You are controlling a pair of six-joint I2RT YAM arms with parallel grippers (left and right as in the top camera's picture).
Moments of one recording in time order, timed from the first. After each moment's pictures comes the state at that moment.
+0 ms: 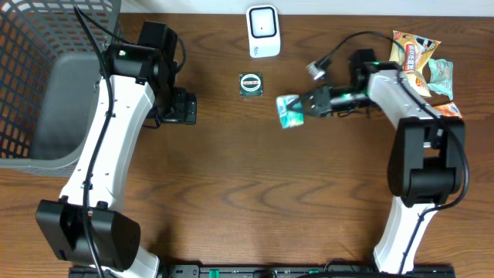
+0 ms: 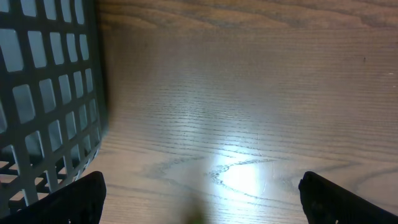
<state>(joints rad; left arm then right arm) -0.17 1.72 1.70 -1.41 -0.09 -0.15 0.04 2.14 1.55 -0.99 -1.33 -0.31</state>
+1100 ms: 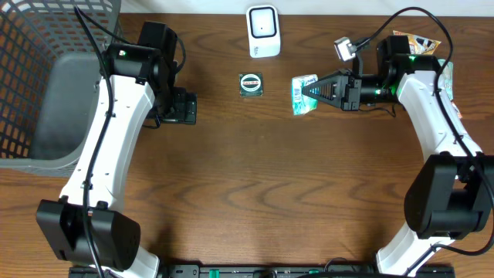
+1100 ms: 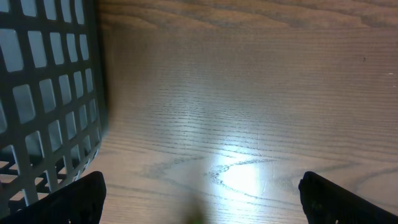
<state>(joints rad) -0.17 1.72 1.70 -1.41 -0.09 -0.15 0.00 1.89 1.56 -1.14 -1.53 -0.61</state>
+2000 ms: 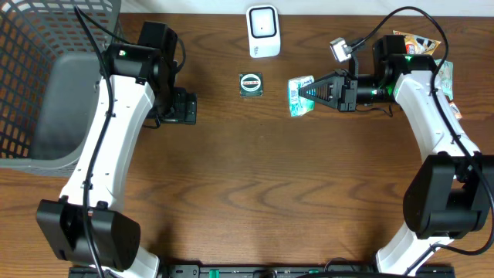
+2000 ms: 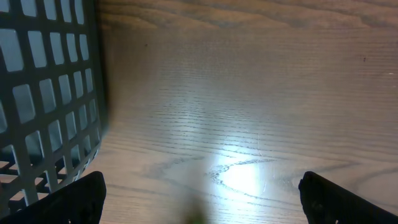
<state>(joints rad) -0.17 1.72 1.70 -1.41 -0.09 -0.15 0.02 1.89 1.56 -1.13 -1.52 -0.61</state>
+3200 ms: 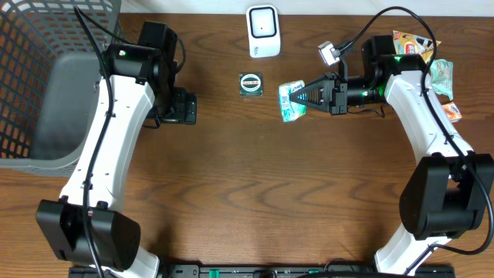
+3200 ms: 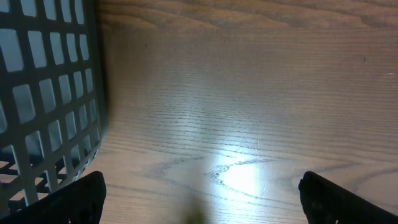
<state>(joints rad) -0.17 1.72 1.70 -1.41 -0.09 -0.15 0.07 1.89 1.56 -1.14 -1.49 -0.61</state>
